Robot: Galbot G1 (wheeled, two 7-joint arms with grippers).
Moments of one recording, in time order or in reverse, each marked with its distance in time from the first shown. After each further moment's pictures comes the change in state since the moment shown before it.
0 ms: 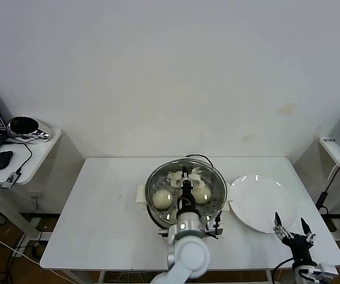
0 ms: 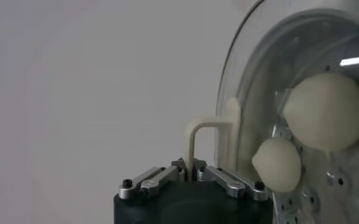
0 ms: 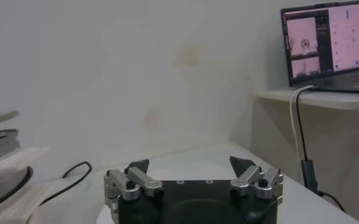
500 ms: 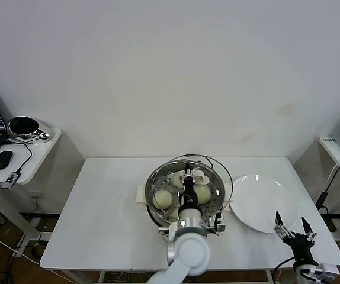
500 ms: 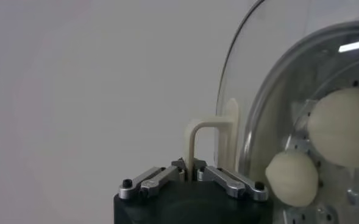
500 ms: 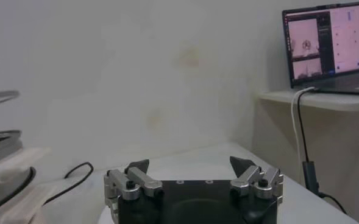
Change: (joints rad) left arm -0.019 0.001 0.011 -0.027 -0.095 0.000 -0.033; right arm -0.002 -0.007 0.003 0.007 0.009 0.000 0.000
